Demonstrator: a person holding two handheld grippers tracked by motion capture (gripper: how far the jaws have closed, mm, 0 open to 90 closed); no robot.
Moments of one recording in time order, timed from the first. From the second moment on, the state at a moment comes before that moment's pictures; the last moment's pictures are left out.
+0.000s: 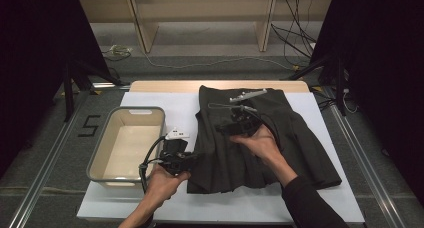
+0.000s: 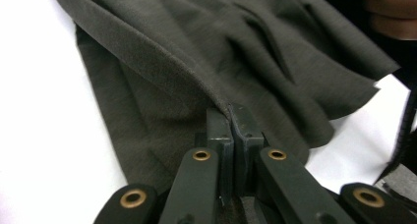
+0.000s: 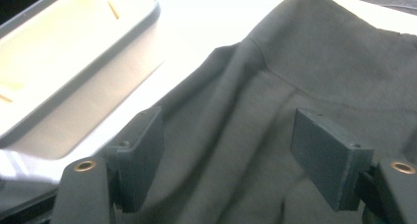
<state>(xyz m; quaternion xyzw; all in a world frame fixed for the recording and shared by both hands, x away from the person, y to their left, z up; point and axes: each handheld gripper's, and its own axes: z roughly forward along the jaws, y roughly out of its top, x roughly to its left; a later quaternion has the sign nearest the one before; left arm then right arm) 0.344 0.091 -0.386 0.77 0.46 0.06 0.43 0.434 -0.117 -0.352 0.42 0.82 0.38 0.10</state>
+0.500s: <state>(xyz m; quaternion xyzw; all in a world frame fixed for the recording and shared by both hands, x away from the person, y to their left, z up) 0.343 0.084 -0.375 0.77 0.45 0.07 0.44 0.475 -0.076 -0.356 0.43 0.83 0.34 0.09</state>
